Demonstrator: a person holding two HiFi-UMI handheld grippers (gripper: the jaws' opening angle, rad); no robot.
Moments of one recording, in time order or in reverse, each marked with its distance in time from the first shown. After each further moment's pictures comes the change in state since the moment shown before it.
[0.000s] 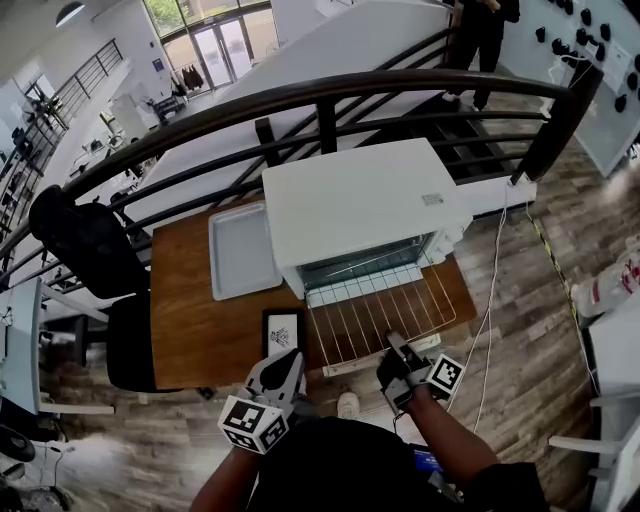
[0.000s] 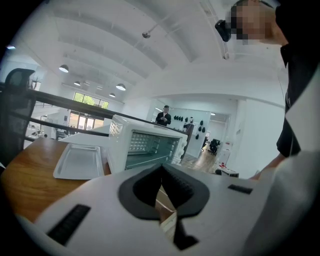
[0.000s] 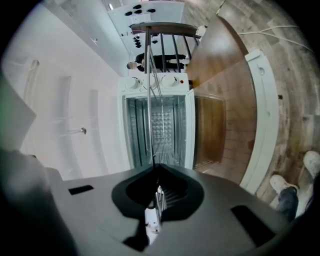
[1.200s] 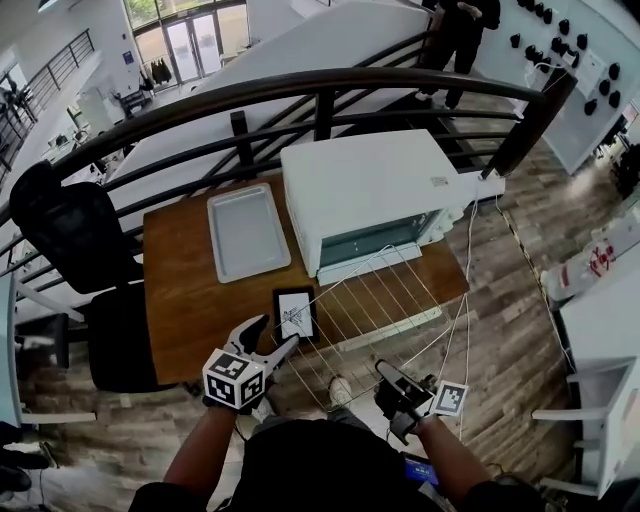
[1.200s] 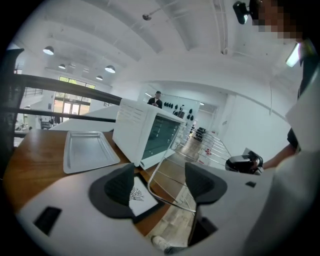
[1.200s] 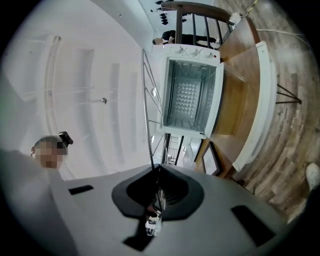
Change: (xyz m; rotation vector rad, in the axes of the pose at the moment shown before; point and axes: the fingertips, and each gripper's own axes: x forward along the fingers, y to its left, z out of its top) left arm -0.037 0.092 -0.038 0.019 0.191 -0.178; right arm -0.055 0.069 -0.159 -0.234 0.231 0.145
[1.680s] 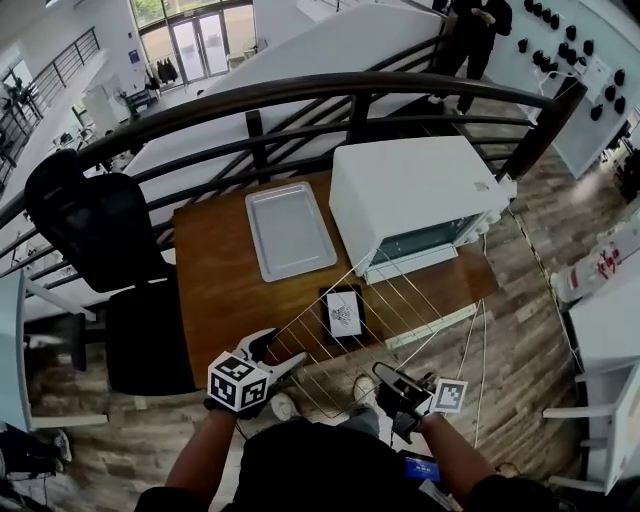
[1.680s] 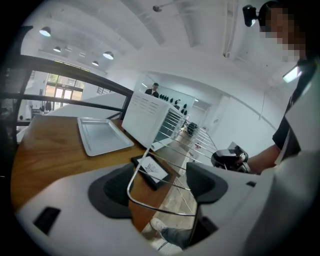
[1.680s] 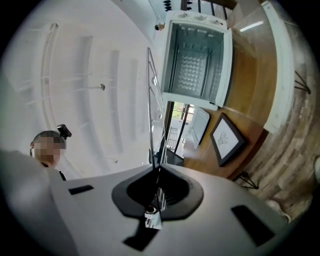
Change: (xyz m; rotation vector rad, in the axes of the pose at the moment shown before) left arm -0.076 0.068 -0.043 -0.054 0.099 -0.120; right arm 0.094 -0.009 -0.088 -0.020 0.107 -0.018
